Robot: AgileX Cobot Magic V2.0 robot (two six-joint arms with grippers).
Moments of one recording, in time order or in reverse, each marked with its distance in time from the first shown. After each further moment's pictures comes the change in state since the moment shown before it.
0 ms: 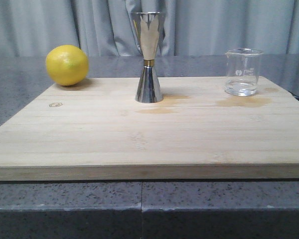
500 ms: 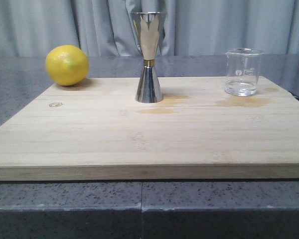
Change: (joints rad) left arm 0.000 0.000 0.000 -0.002 -0.045 0.000; right arm 0.000 0.000 0.000 0.000 -0.020 0.000
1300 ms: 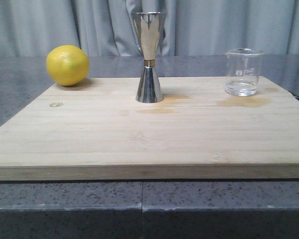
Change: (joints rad) left arm 0.284 -0.304 0.376 -0.282 -0.466 0.314; right arm 0.000 0.000 0.000 0.000 -0.002 0.000
